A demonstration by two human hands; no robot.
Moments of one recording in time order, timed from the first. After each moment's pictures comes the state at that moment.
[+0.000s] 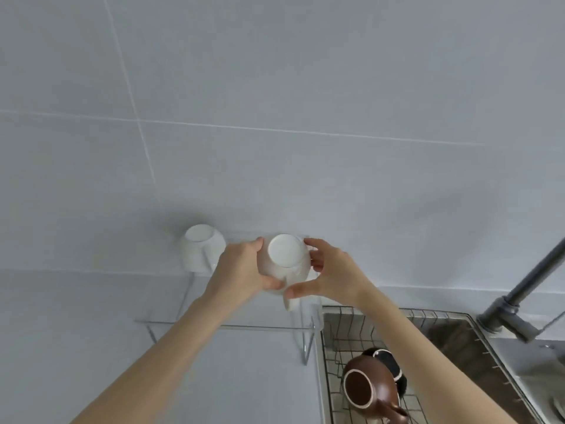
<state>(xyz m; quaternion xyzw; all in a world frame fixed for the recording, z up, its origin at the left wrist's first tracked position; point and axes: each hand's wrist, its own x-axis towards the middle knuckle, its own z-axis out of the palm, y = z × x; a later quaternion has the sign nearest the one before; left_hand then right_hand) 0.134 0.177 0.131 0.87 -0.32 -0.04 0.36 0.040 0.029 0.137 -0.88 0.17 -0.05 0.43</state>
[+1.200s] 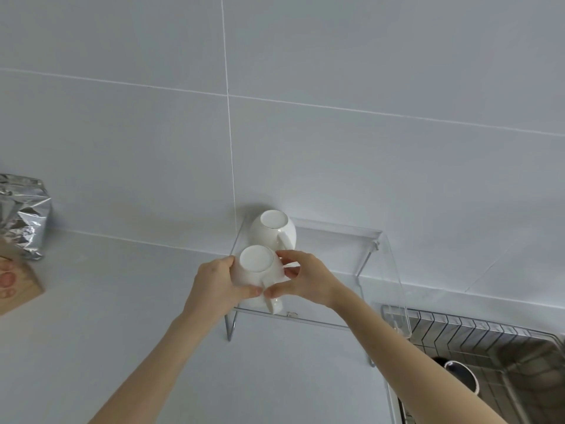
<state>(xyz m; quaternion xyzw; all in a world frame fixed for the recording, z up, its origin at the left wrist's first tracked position) 0.201 0.311 0.079 0.91 -0.14 -0.07 0.38 0.163 0.145 0.070 -0.87 0.10 0.05 0.48</state>
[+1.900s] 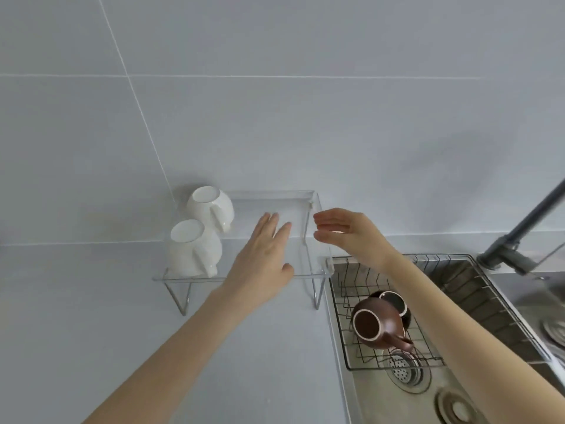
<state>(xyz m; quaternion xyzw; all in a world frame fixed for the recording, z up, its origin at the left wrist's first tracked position) 0.092 0.202 0.108 0.88 -0.42 -0.06 0.21 0.024 0.032 0.111 -0.83 0.18 -0.09 0.53</state>
